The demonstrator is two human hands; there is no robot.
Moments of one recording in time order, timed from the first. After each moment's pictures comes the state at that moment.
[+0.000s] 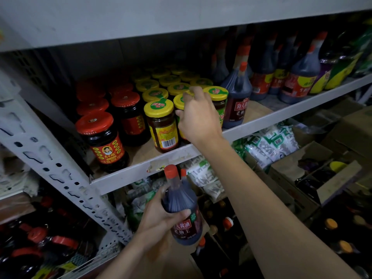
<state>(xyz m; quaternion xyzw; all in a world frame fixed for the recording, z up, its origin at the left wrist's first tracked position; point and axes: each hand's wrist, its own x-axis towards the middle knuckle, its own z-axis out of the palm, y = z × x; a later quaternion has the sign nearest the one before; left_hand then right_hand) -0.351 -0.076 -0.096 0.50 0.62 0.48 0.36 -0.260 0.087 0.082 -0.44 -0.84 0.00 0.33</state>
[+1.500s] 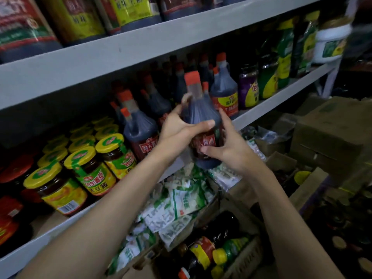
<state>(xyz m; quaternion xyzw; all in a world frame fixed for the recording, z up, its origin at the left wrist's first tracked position) -0.121 0.200 0.092 0.57 0.51 0.56 0.32 0.023 0.224 0.031 -0.34 -0.66 0.50 0.46</state>
